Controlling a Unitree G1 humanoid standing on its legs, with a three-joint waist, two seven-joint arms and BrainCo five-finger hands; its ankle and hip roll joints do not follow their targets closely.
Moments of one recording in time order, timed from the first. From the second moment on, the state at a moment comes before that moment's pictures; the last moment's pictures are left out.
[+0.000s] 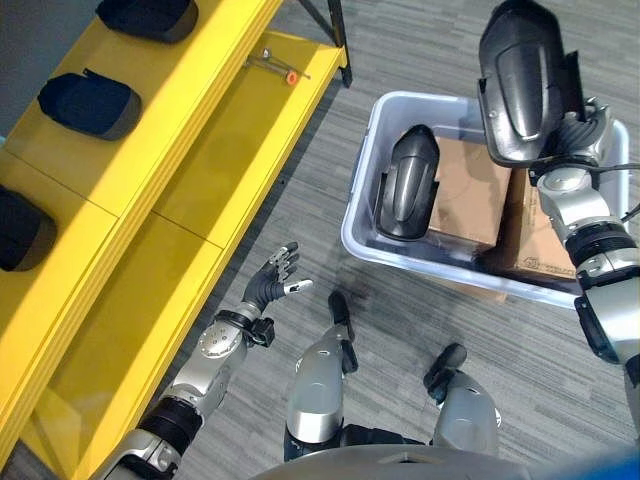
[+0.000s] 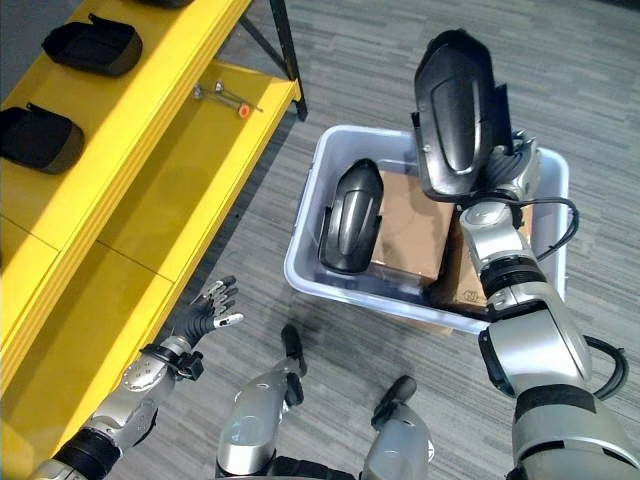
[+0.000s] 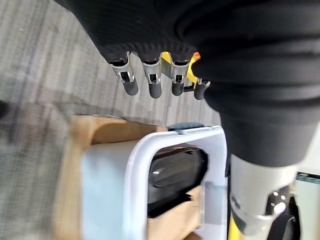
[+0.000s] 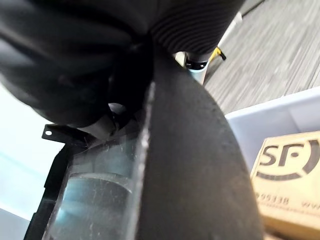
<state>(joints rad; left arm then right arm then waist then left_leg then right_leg) -0.04 0.53 -0.40 0.30 -0.57 -0.22 -0.07 -0.86 -0.58 0.32 0.93 0.29 0.02 -0.57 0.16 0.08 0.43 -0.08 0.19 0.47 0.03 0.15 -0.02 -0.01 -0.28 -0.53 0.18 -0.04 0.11</state>
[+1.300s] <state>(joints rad) 0.05 0.44 -0.43 0.26 -0.46 -0.09 -0.07 -0.13 -0.35 0.45 0.29 0.29 -0.05 -0.36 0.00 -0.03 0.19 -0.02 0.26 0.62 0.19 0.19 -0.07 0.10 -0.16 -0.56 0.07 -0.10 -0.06</state>
